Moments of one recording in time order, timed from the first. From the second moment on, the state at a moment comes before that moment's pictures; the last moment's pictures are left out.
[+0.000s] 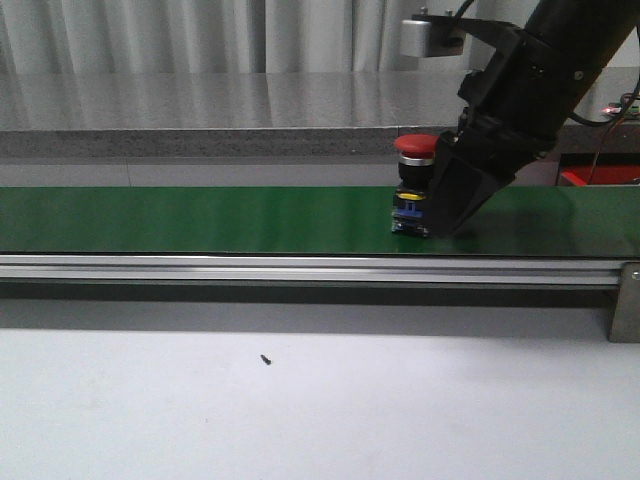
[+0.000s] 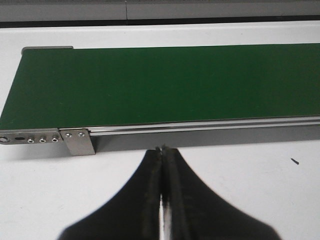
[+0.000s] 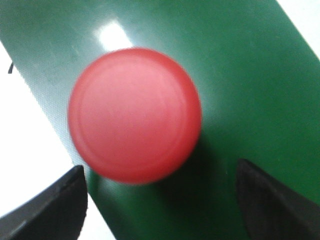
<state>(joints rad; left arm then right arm) 0.12 0.63 -0.58 -0.45 0.65 0.41 0.24 1.80 -1.29 0.45 0.78 -0.91</state>
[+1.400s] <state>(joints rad) 0.12 0.63 -0.58 -0.45 0.64 0.41 0.18 1.71 -1.34 0.46 0.72 -0.91</state>
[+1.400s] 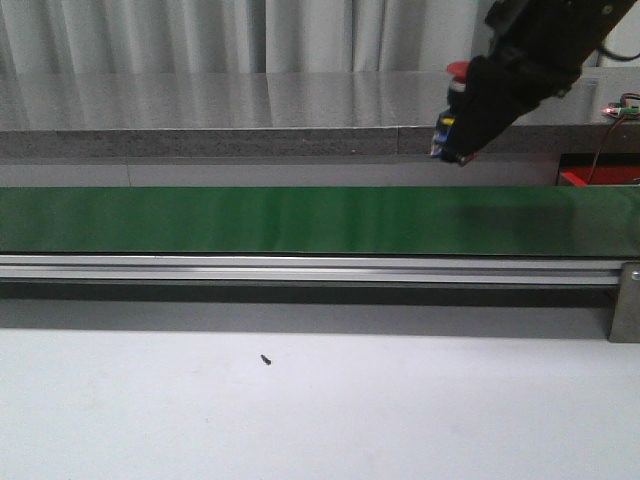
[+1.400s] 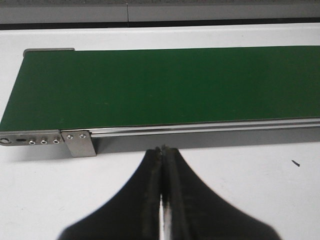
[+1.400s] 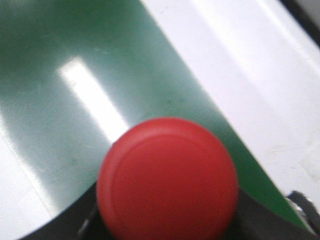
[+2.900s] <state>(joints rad) 0.12 0.63 -0.58 -0.45 0.64 0.41 -0.51 1.95 -1.42 0.44 0.69 -0.68</state>
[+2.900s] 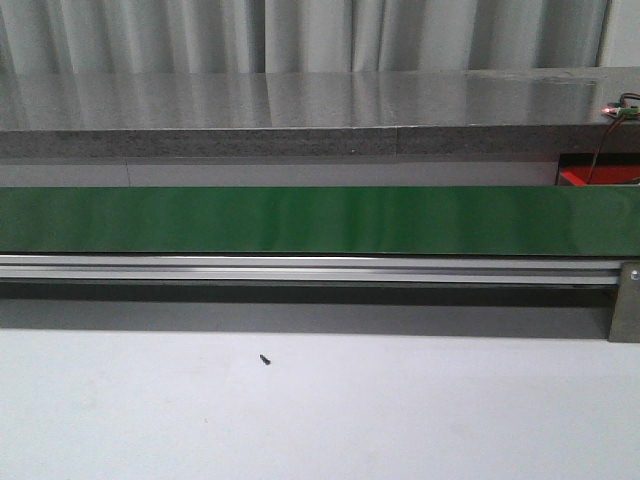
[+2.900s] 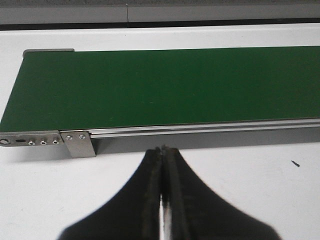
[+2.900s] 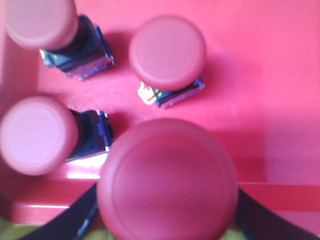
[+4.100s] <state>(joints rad) 0.12 0.63 -0.58 -0.45 0.64 0.41 -0.51 2.05 -1.42 0.44 0.58 -0.67</state>
